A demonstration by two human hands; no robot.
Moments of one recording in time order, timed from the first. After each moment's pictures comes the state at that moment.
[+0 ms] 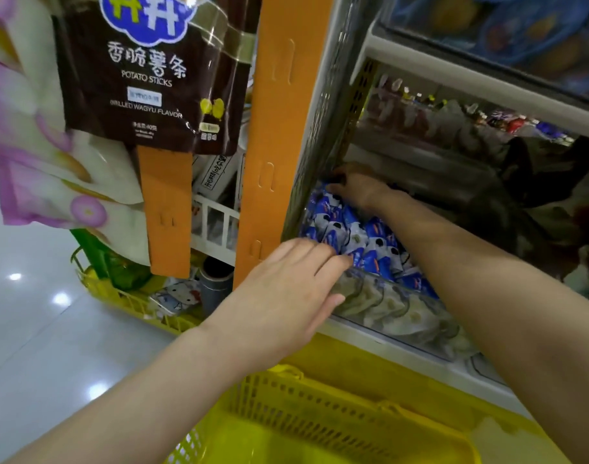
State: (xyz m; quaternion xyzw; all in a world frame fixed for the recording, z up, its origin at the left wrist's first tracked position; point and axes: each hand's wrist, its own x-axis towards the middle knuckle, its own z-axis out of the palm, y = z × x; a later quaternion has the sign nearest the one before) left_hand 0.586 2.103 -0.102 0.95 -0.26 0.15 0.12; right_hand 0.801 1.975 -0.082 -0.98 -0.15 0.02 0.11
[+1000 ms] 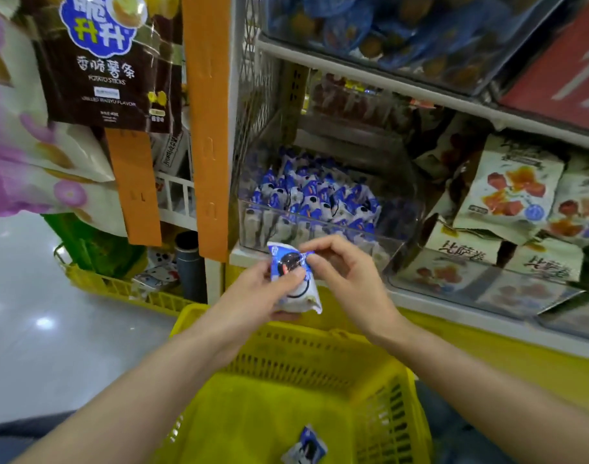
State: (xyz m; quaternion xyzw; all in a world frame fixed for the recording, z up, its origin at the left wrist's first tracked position) left_hand 0.504 2.049 -0.110 0.64 0.02 -0.15 0.75; right_hand 0.534 1.906 -0.108 -0.77 -0.19 -0.02 0.61
